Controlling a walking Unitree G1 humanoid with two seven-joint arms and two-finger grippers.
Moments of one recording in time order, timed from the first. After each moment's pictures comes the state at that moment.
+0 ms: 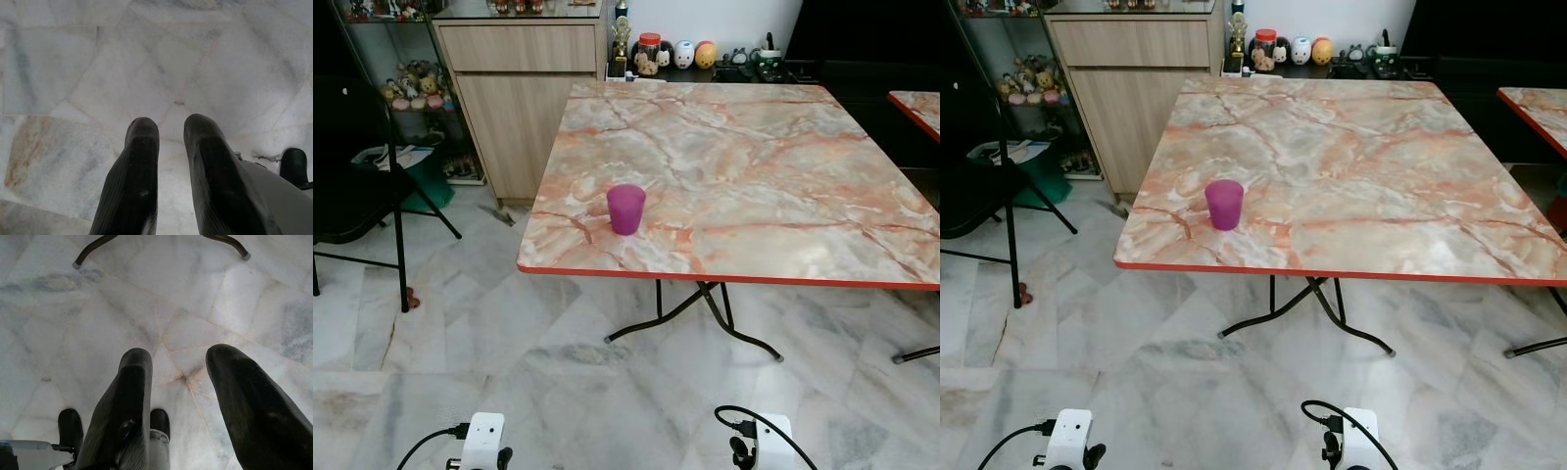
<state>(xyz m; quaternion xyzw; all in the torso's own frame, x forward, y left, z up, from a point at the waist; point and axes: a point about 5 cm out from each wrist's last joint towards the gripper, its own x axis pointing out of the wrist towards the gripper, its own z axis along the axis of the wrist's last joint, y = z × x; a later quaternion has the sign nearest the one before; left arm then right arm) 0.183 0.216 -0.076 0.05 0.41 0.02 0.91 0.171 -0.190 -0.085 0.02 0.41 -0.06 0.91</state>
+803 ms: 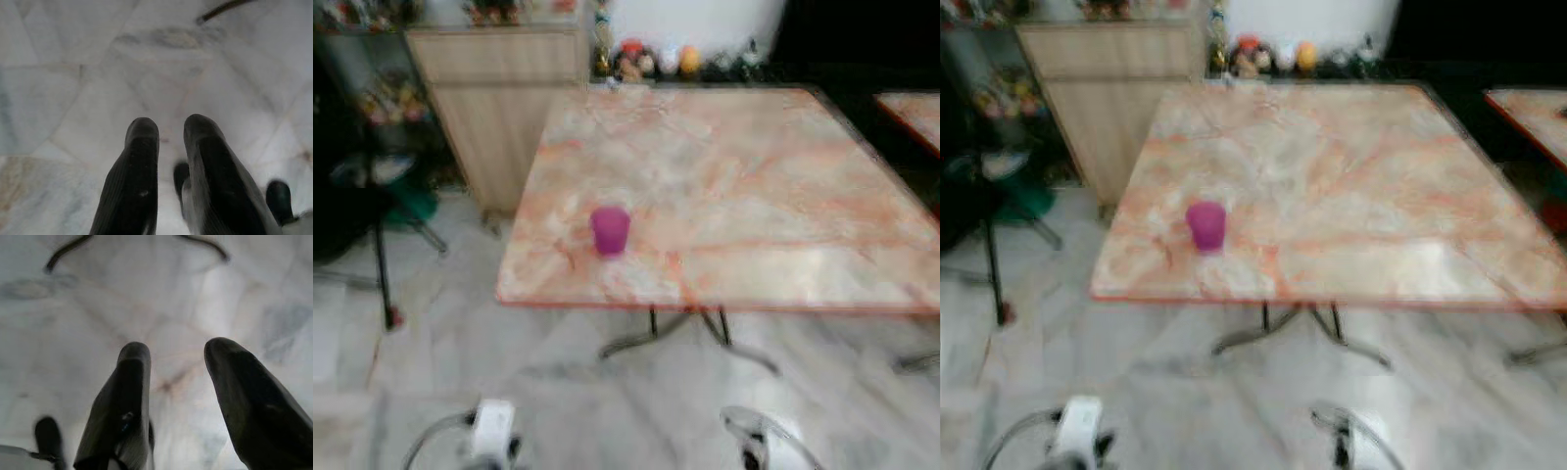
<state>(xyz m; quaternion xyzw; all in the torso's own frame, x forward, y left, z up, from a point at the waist) 0.197 0.202 -0.070 0.05 0.39 0.00 0.92 0.163 -0.205 -0.087 0.01 0.42 -0.08 0.90</state>
